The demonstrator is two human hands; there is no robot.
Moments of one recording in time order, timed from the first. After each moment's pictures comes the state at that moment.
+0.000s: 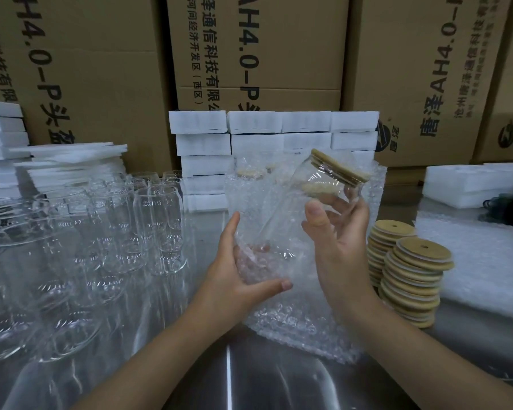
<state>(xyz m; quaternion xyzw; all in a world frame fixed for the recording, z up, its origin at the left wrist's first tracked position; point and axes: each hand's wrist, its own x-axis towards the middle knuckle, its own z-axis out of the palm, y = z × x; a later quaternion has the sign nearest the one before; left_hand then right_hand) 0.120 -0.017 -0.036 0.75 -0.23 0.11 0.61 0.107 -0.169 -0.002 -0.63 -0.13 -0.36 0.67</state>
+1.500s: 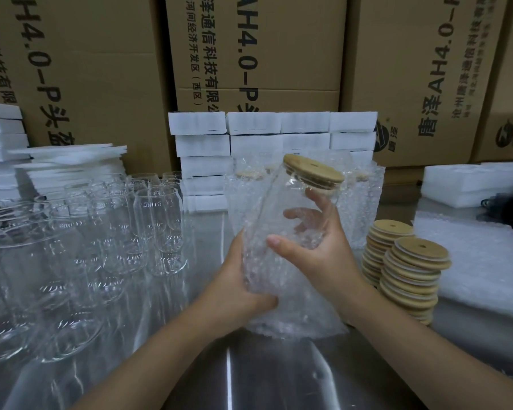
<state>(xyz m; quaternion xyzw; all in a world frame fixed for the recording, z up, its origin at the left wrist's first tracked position) 0.126 -0.016 -0.039 0.76 -0.28 0.04 0.59 0.112 -0.173 -0.006 -0.73 -0.16 -0.27 0.60</state>
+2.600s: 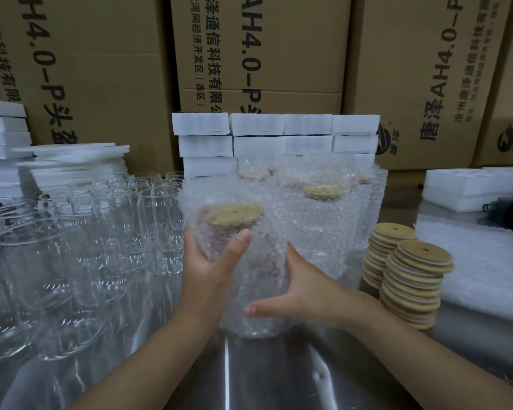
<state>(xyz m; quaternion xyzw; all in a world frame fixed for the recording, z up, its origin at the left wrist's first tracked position) 0.114 -0.013 -0.023 0.59 -0.18 0.24 0.75 0.119 -0.170 -0.025 -0.84 -0.26 -0.02 0.47</state>
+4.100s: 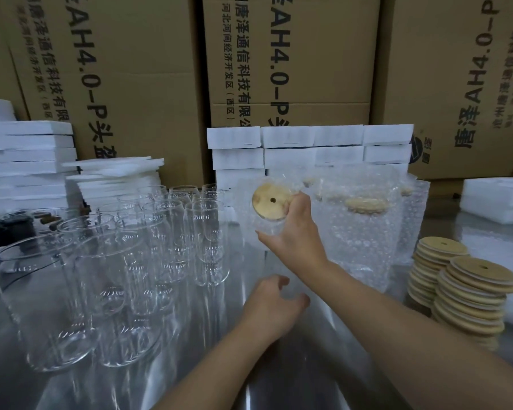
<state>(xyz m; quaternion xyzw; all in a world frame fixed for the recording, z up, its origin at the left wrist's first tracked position) 0.144 -0.009 -0.047 0.90 -0.07 0.02 0.44 0.201 -0.094 0.005 -0.83 -0.17 -0.39 0.35</state>
